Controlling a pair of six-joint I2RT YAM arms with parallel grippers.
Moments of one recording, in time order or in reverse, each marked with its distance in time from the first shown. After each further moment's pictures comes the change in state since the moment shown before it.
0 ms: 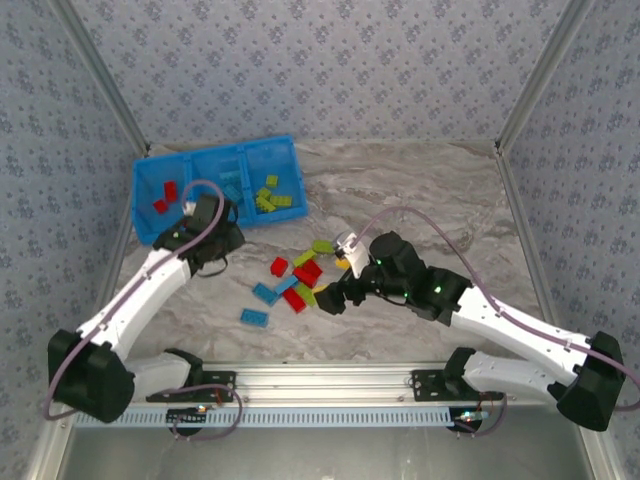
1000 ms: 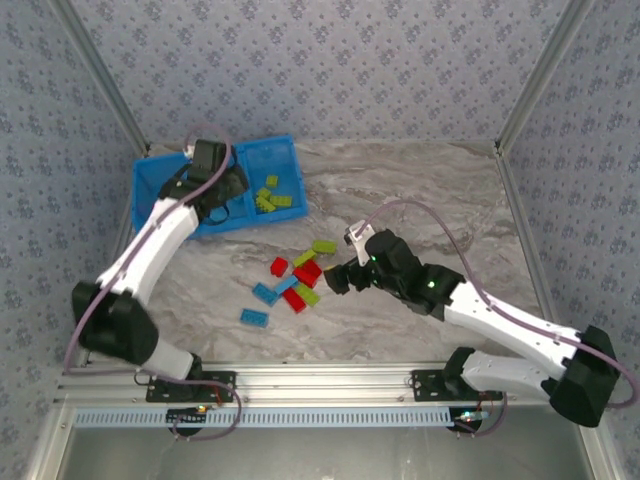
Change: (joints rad) left arm 0.032 0.201 0.346 0.034 -0.030 0.215; right arm -0.061 0.072 -0.010 -0.031 0.354 0.027
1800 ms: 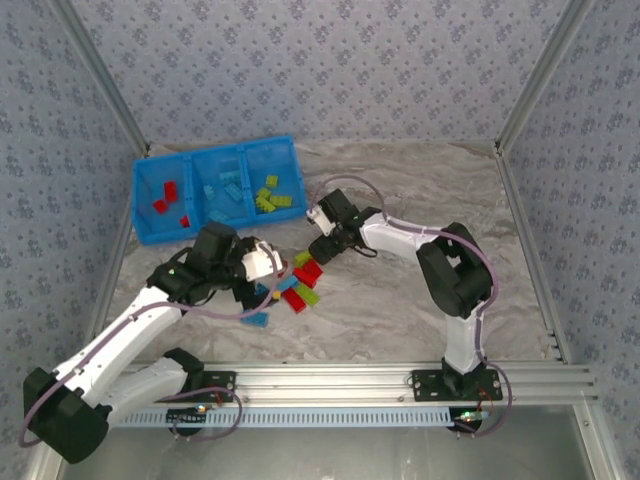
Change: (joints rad) left arm -0.208 -0.479 -0.579 0.005 0.557 1.239; right arm -0.198 0.833 0.501 -0.081 -0.123 -0.333
